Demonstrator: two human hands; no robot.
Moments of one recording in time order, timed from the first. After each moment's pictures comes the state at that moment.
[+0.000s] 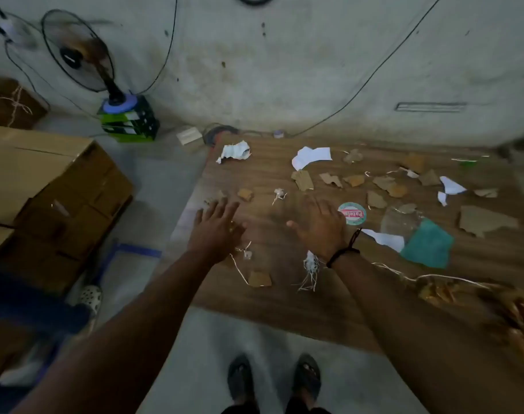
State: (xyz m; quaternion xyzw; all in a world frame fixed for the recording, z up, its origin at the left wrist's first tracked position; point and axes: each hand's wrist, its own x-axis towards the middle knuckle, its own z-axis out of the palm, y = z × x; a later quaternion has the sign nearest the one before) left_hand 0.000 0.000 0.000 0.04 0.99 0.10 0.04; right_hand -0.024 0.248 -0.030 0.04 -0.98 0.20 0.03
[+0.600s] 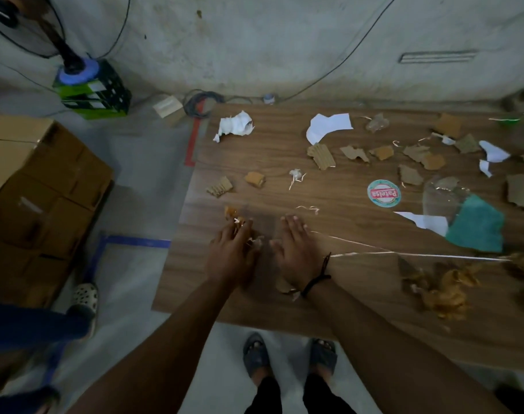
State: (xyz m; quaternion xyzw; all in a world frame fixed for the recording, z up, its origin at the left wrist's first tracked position) left_hand 0.001 -0.036 -0.092 0.05 0.98 0.19 0.06; right_hand -0.001 0.132 -0.123 0.05 -0.97 0.23 -0.03
